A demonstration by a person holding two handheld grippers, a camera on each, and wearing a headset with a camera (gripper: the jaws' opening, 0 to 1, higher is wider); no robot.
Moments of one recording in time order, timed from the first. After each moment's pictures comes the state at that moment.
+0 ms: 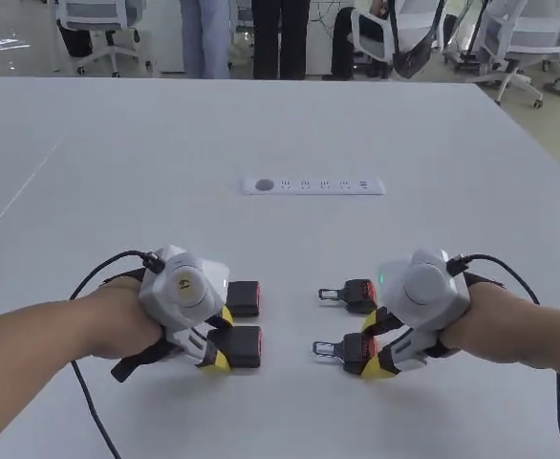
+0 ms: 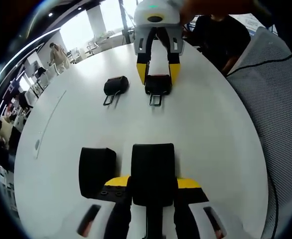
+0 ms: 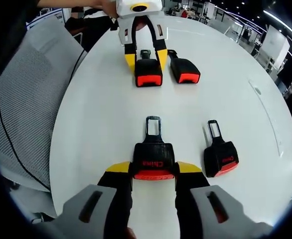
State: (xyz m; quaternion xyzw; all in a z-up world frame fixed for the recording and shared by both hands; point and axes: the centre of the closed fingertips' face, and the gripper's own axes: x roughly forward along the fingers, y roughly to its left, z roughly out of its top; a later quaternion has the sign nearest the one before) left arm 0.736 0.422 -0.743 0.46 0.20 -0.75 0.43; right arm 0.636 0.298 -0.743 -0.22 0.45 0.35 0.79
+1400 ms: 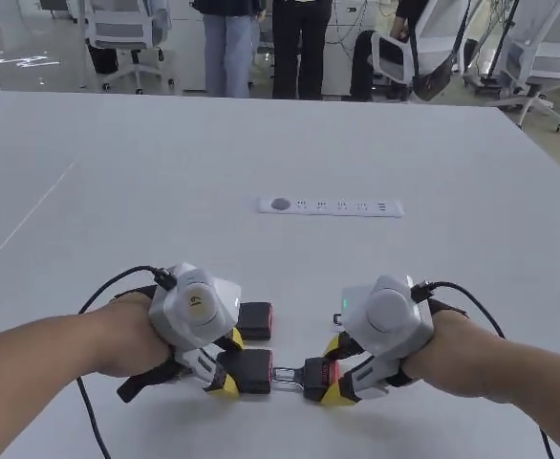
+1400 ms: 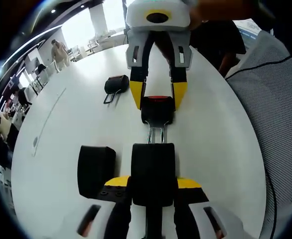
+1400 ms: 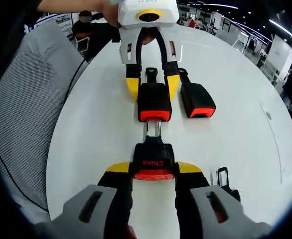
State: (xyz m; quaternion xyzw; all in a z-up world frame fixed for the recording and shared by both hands) left arm 0.735 0.423 -0.744 0.45 0.21 -0.76 0.43; right arm 0.679 0.357 -0.742 -0.23 0.41 0.39 0.80
